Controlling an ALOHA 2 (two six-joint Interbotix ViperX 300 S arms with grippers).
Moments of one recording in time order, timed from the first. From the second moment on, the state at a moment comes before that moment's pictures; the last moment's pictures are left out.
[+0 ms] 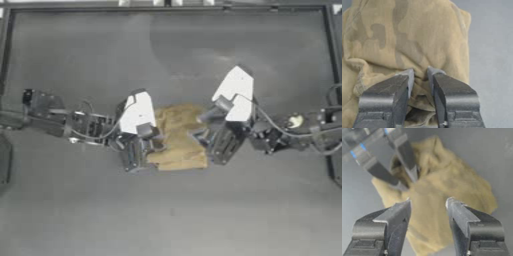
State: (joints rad) left arm 0.13 0.14 0.69 0.36 -0.11 -0.48; right arm -0.04 -0.11 0.72 -0.99 0.32 1.52
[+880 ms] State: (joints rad) left arm 0.13 0.16 0.69 0.36 -0.10 -0.48; right arm -0.03 0.12 0.71 -1.07 0.25 1.60
